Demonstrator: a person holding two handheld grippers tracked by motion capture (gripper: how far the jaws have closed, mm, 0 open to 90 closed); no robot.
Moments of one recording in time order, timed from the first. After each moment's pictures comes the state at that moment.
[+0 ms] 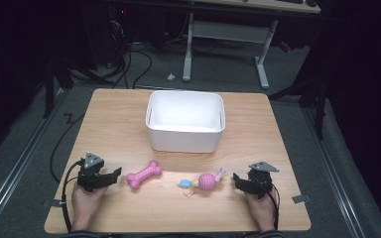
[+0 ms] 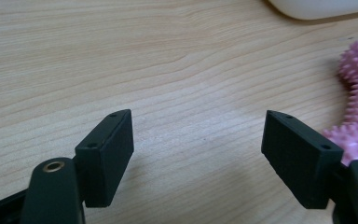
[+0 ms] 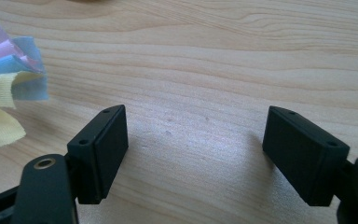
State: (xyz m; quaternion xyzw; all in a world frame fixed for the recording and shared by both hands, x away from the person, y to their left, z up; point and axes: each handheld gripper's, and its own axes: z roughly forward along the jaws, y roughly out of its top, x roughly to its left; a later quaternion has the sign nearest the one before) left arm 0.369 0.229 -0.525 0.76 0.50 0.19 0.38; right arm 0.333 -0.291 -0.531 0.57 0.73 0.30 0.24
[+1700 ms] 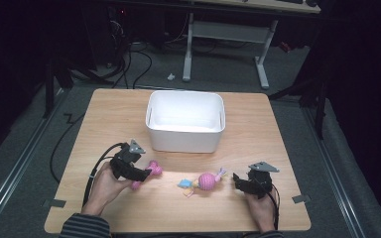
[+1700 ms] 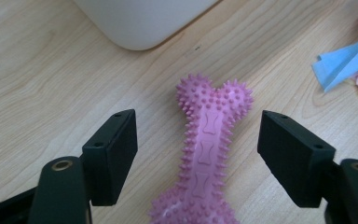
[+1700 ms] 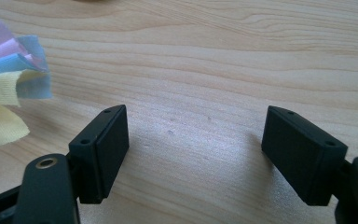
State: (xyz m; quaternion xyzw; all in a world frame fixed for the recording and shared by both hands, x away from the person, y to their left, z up) left arm 0.388 0.125 -0.461 0.89 0.34 0.12 0.27; right arm 0.333 -0.291 -0.531 0.56 0.73 0.30 0.24
